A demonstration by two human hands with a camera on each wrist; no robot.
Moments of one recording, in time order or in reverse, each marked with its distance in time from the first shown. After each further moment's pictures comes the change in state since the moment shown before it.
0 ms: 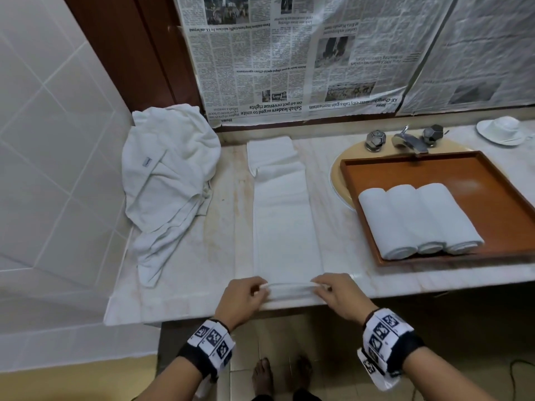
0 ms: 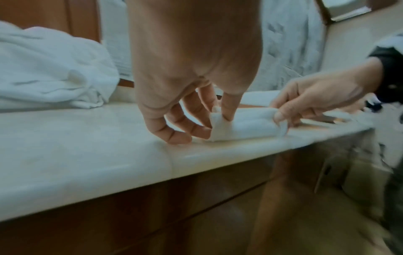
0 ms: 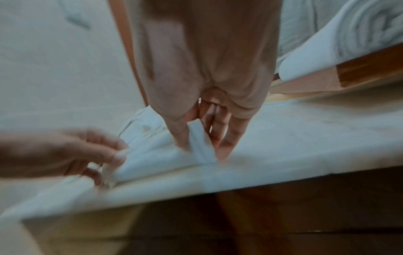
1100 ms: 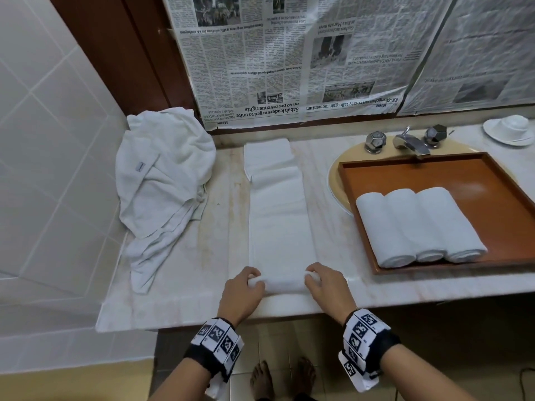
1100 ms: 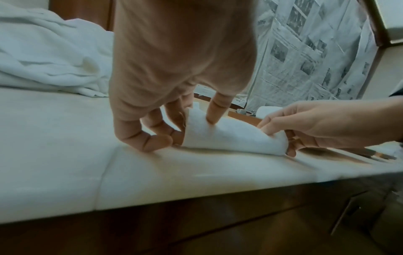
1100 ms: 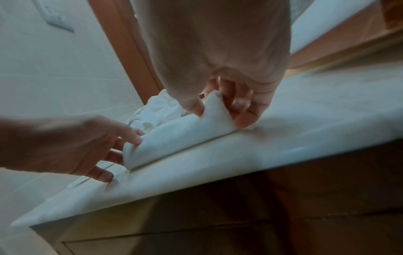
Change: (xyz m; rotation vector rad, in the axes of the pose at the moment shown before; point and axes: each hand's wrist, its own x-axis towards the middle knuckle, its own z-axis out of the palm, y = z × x) left_hand 0.021 0.030 0.007 -0.187 0.056 -0.309; right_hand 0.027 -0.003 0.007 0.100 0.210 0.138
